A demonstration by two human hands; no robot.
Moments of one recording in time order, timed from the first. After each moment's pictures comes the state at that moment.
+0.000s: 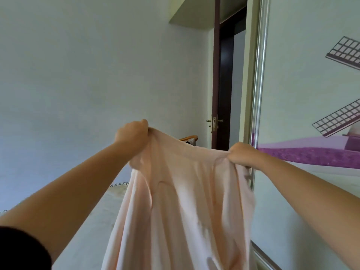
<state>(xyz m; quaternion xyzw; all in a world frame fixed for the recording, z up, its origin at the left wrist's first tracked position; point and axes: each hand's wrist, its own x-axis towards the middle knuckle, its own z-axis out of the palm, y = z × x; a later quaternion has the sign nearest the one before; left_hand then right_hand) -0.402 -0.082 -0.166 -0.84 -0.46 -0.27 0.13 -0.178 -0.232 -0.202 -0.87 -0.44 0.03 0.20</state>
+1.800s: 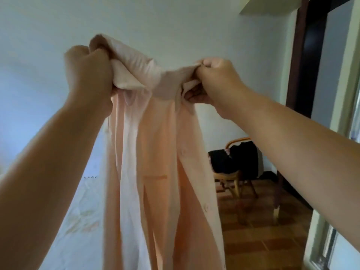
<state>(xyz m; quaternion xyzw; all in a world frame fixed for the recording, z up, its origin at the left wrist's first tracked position) -0.591 -0.174 -0.090 -0.50 -0.31 -0.78 -0.21 -0.415 -0.190 -0.099 -0.39 -0.62 0.23 0.65</state>
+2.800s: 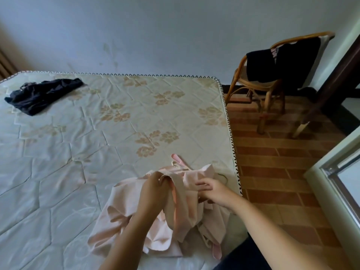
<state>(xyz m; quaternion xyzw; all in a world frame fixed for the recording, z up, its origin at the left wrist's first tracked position) -0.628 -0.221 -0.524 -0.56 -0.70 -0.31 -0.31 -0.442 -0.215 -0.540 -0.61 -0.52 0.57 0.17</state>
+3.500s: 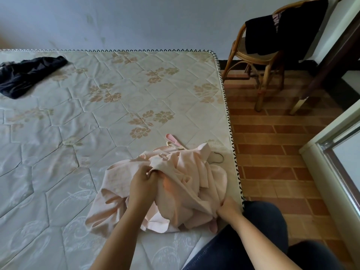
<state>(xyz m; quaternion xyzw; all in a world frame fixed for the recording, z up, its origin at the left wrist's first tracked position) -0.634 -0.241 -0.546 -0.48 -0.73 -0.33 -0.36 -0.413 -0.272 -0.662 -0.79 -0.39 0.47 0.03</state>
